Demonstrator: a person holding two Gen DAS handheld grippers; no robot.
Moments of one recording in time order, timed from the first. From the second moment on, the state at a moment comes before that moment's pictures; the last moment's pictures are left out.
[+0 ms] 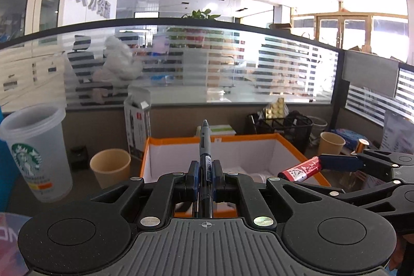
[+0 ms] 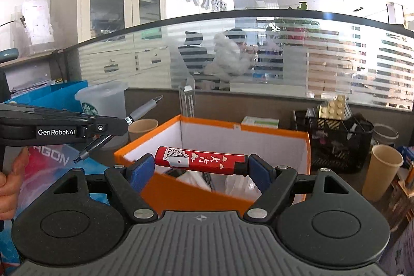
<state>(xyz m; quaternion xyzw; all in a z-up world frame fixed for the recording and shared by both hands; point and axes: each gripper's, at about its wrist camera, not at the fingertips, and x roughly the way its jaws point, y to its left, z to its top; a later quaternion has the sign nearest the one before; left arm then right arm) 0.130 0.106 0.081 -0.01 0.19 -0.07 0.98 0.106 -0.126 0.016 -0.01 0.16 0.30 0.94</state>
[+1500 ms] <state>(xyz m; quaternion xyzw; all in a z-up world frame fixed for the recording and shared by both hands) 0.214 0.115 0.036 -0.02 0.26 -0.05 0.96 0.214 -0.089 -0.016 -0.03 0.24 0.27 0.93</state>
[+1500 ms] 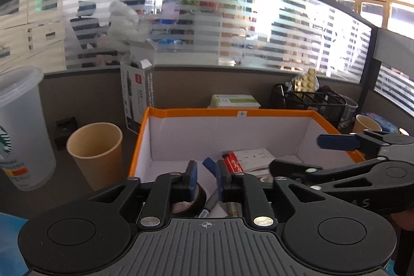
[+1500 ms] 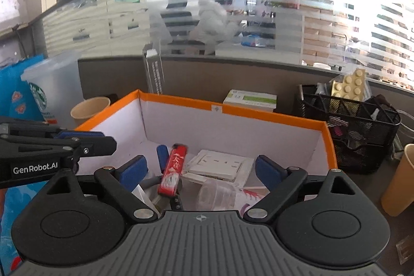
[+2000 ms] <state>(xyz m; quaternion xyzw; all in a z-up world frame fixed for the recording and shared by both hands) 0.164 0.110 0.071 -0.01 0.22 -0.01 0.98 0.160 -0.105 0.018 -0.03 0.19 0.25 0.95</state>
